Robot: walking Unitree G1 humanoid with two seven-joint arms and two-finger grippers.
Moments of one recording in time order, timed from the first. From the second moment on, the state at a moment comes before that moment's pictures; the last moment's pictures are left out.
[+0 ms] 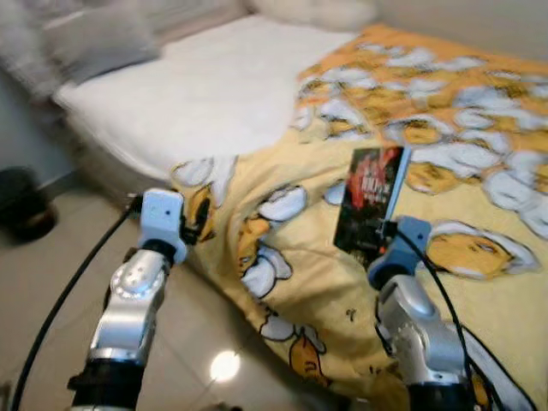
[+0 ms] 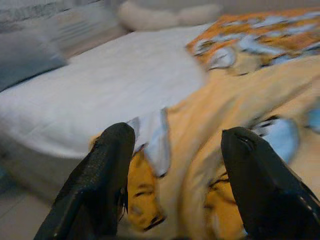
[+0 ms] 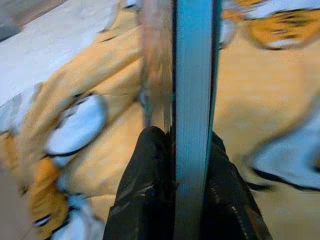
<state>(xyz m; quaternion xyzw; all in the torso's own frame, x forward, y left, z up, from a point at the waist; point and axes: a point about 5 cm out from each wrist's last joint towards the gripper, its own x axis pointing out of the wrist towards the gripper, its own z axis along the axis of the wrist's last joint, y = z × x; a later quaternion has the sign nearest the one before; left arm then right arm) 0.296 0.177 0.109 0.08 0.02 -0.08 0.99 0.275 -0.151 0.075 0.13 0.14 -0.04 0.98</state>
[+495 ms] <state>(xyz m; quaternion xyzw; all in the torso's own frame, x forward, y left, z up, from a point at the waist) 0.297 0.167 0.109 0.08 0.01 -0.09 0.99 0.278 -0.170 0.075 0.12 0.13 -0.09 0.98</state>
